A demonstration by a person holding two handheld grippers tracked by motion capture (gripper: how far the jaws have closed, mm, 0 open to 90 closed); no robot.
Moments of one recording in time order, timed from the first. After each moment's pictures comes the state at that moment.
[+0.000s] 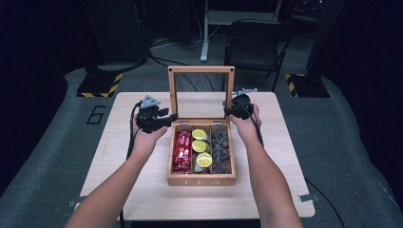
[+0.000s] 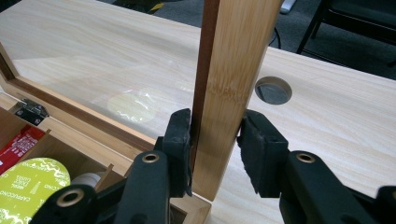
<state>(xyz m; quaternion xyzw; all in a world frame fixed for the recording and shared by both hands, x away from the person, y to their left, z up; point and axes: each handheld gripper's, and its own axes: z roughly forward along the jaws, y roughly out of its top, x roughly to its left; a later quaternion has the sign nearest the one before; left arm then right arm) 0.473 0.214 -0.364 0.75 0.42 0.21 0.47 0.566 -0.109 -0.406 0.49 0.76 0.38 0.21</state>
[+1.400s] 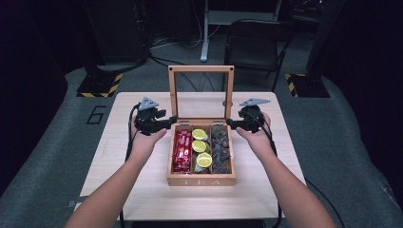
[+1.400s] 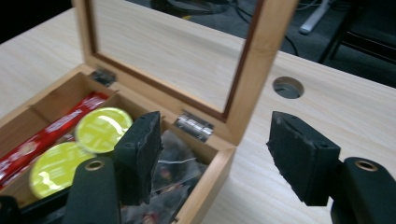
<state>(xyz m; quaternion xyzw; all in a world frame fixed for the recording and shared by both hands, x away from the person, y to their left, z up) 0.467 0.218 -0.366 0.74 0.43 0.21 0.47 0.501 -0.131 -0.387 0.42 0.78 0.41 0.20</state>
